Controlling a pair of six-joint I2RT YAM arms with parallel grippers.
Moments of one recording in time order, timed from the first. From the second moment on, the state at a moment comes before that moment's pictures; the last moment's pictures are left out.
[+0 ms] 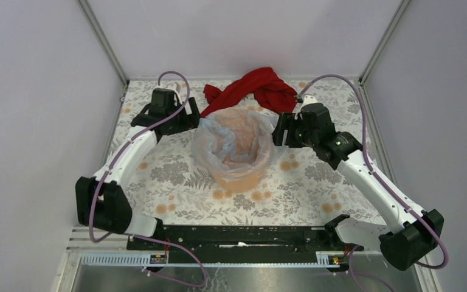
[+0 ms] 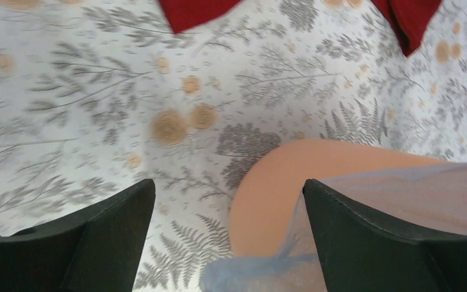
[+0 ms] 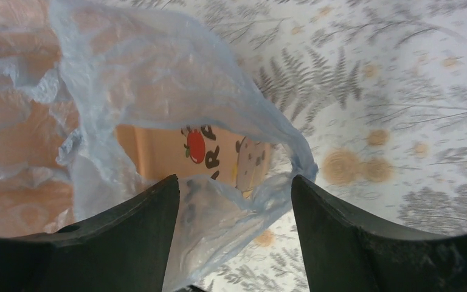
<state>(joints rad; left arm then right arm) -0.24 1.45 1.19 -0.49 0.17 -0.47 0.48 1.16 1.11 -0.59 -0.02 0.47</state>
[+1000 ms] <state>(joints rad) -0.04 0.85 0.89 -0.74 -0.08 -0.63 0.61 1.15 0.98 -0.44 0.03 0.39</state>
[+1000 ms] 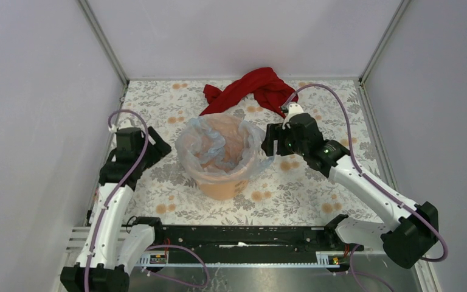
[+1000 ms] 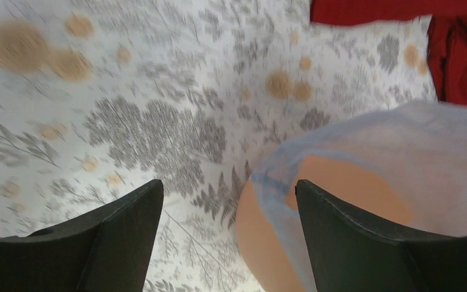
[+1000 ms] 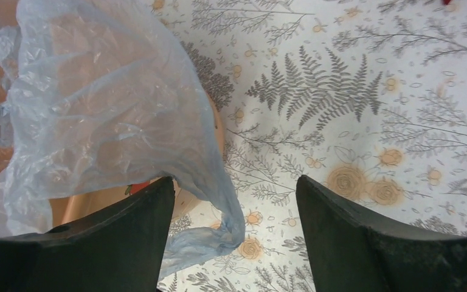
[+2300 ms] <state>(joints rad) -0.21 1.06 0.30 -0.02 0.45 -0.92 0.61 1.44 0.88 -0.21 -0.02 0.43</state>
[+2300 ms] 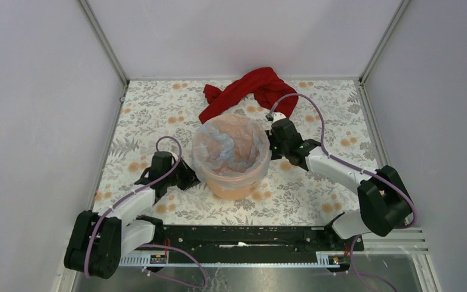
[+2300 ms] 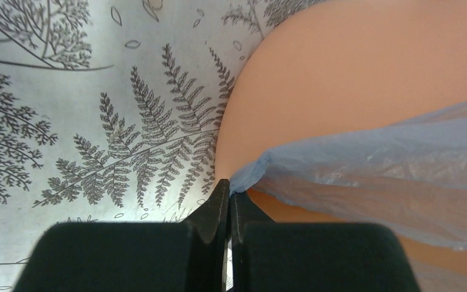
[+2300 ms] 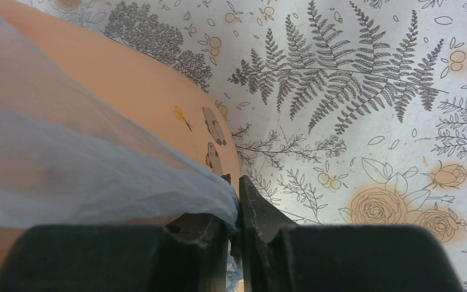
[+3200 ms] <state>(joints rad) -0.31 1.10 0.25 0.07 0.36 -0.95 0.61 1.41 1.05 -0.58 0.33 0.36</state>
